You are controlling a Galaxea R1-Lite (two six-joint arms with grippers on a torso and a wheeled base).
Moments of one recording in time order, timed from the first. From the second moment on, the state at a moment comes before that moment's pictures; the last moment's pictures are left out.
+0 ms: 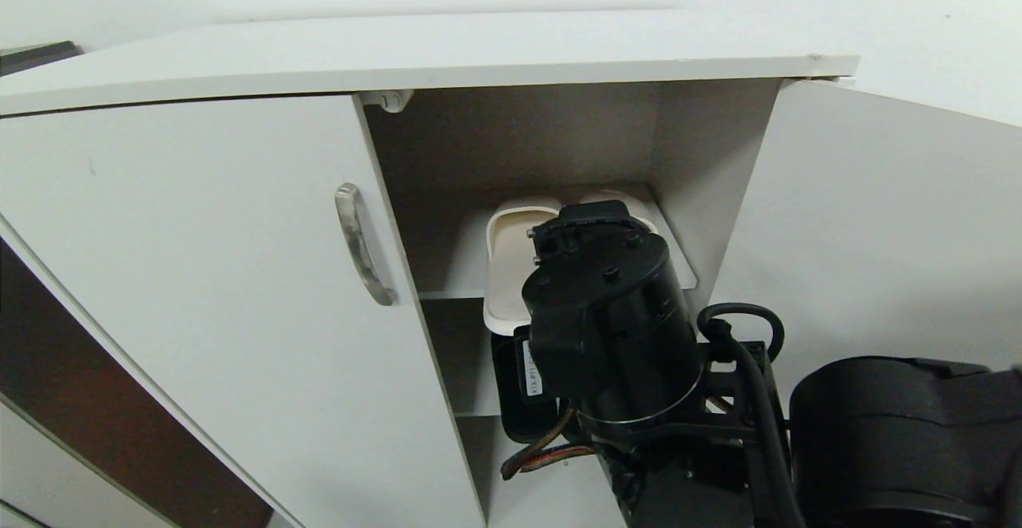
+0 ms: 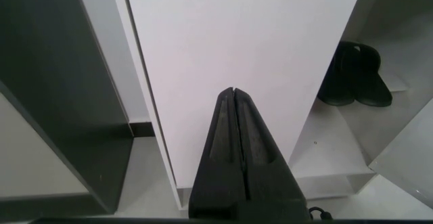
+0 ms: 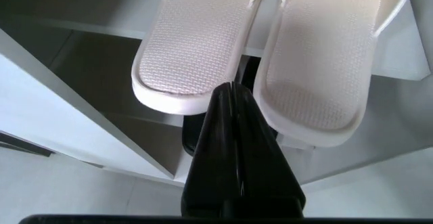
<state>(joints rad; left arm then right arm) 0.00 0.00 0.00 0.00 0.00 0.00 1.15 1.85 -1.25 -0.24 -0.87 0.31</state>
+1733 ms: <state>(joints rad) 0.00 0.00 0.00 0.00 0.00 0.00 1.09 1.86 -1.13 -0.40 -0.87 0.22</state>
